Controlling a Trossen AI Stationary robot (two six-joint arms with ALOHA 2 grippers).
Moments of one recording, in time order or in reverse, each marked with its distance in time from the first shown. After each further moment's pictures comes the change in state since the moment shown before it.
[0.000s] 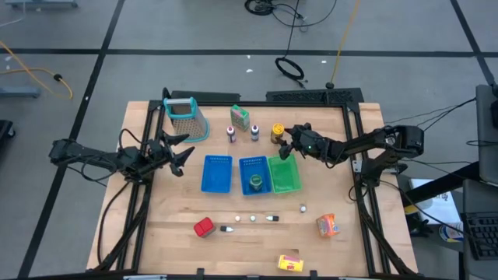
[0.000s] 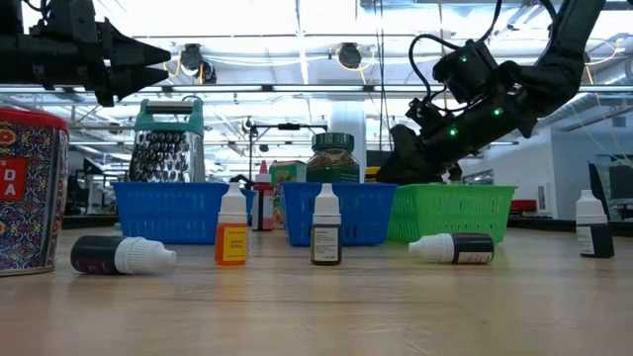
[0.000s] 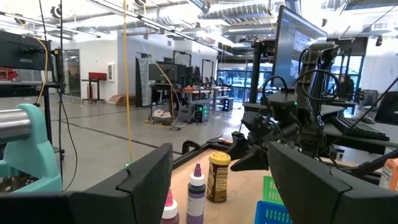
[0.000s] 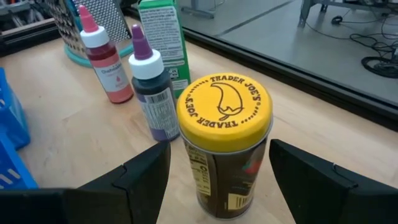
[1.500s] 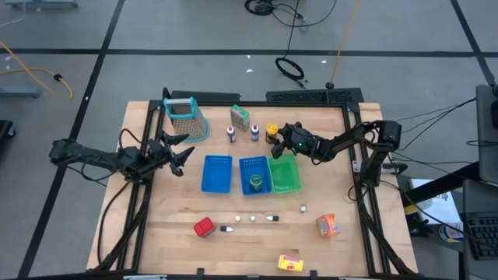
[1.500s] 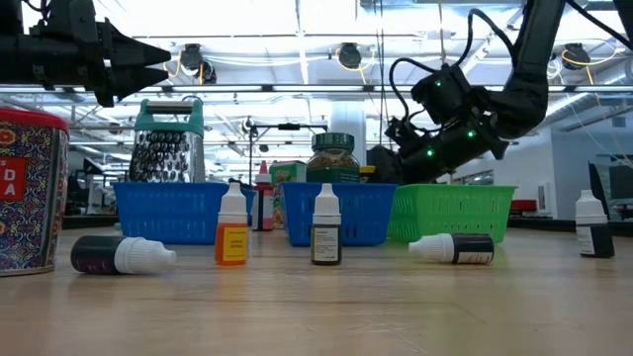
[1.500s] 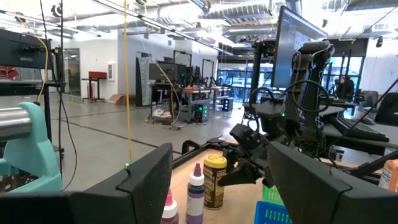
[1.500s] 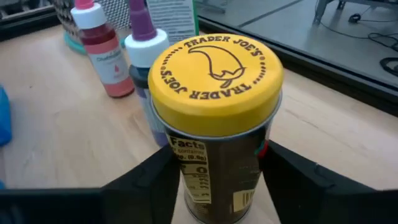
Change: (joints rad) left arm 0.000 0.000 0.000 0.000 -0.002 -0.007; right arm -0.039 0.227 0.091 0.140 -0.087 -0.050
